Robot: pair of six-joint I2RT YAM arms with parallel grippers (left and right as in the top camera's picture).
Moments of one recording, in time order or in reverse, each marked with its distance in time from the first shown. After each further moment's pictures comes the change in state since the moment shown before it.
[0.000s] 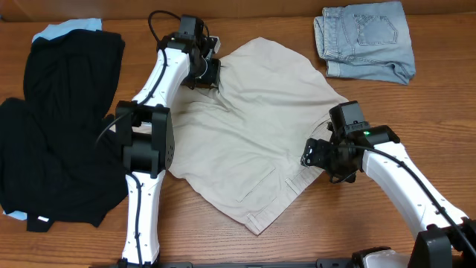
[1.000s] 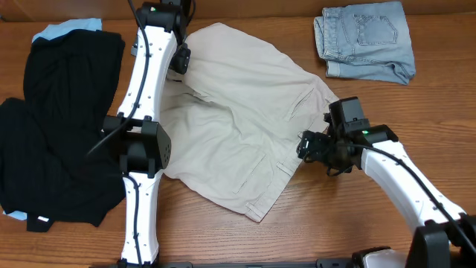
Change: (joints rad) left arm 0.021 -0.018 0.436 -0.542 -0.665 0.068; right arm 0.000 0.031 -0.001 0.130 -0.015 -0.053
